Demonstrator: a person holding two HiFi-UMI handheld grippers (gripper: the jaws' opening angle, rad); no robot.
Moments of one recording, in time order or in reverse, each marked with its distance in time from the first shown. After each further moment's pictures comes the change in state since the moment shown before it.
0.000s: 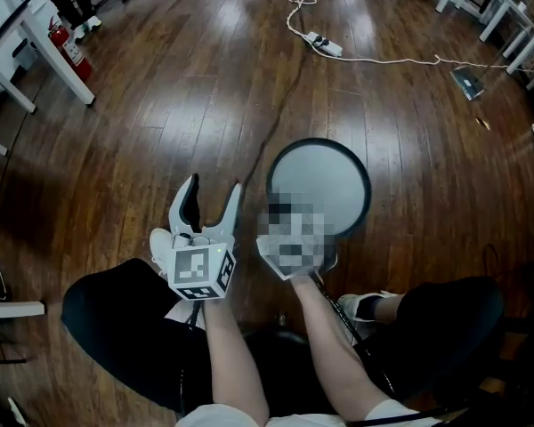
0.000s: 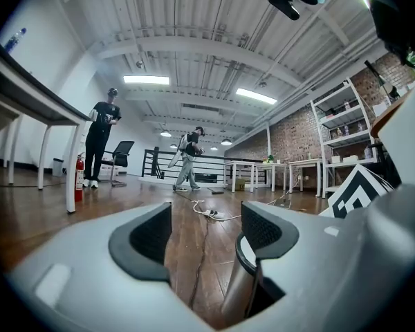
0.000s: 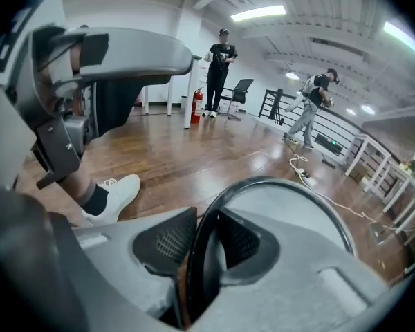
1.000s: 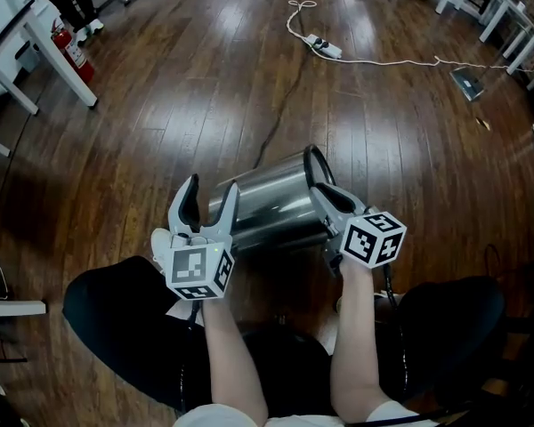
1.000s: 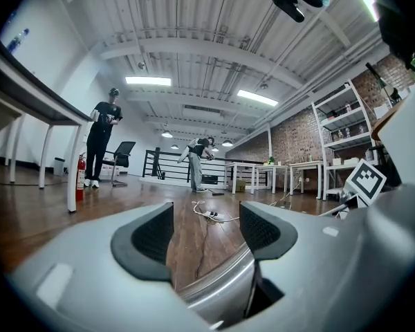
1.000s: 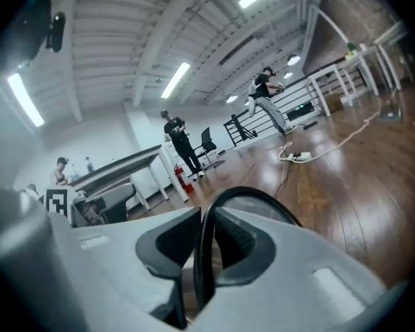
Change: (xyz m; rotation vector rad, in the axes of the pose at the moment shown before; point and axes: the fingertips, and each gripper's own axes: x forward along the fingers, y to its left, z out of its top) left arm -0.007 -0.001 0.006 -0.010 -0.007 0.006; right arm -0.085 -0.099 -0.007 0.689 -0.515 0.176
